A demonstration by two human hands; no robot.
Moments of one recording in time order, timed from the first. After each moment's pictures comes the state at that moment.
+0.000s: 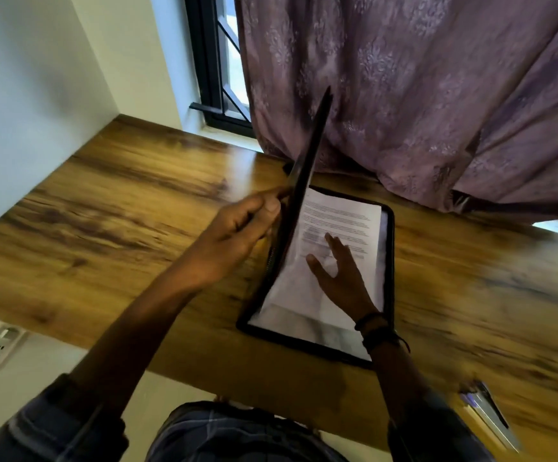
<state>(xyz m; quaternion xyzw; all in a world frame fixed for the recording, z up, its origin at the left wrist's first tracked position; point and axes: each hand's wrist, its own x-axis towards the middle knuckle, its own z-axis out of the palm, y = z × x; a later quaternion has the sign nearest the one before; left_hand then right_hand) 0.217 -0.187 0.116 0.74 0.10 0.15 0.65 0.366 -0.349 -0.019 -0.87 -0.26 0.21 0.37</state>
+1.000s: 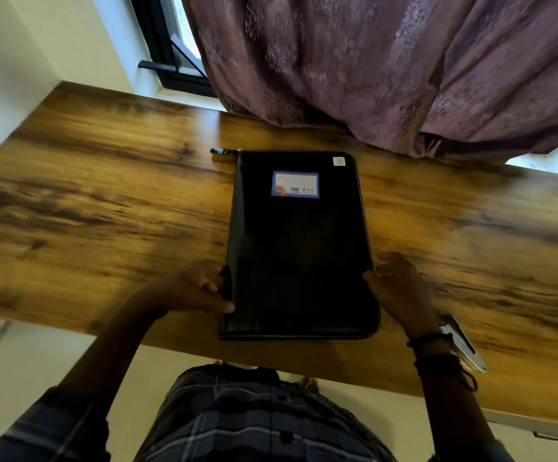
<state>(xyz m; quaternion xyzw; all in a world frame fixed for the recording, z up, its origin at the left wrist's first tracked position) 0.175 -0.199 0.013 0.78 0.23 -0.23 0.53 0.345 -0.495 0.007 -0.90 -0.08 0.20 0.37</state>
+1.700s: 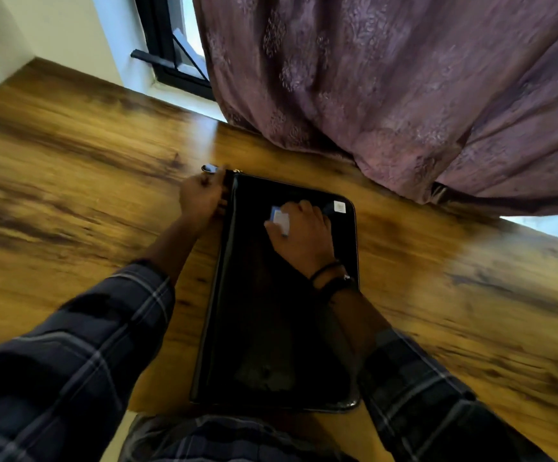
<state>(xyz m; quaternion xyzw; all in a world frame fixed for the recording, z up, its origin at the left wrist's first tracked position) 0.370 -0.108 -0.040 0.60 0.45 0.20 0.63 0.426 -0.298 -0.012 -0.92 -0.36 0.04 0.15</state>
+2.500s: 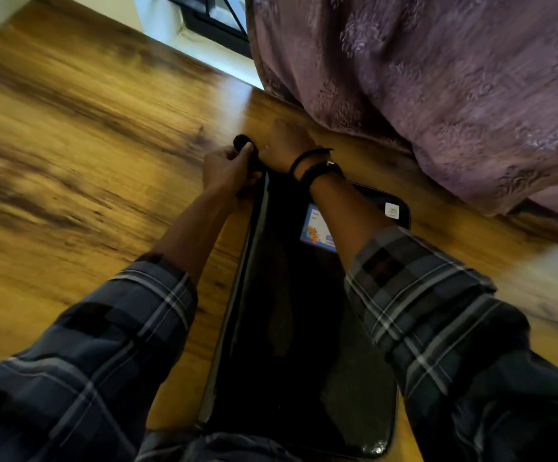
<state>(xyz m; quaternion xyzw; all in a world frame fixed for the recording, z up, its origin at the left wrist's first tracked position) 0.401 -0.077 -0.065 0.51 0.49 0.20 0.67 0.523 -0.112 -0.038 -0.86 -0.48 0.15 0.06</state>
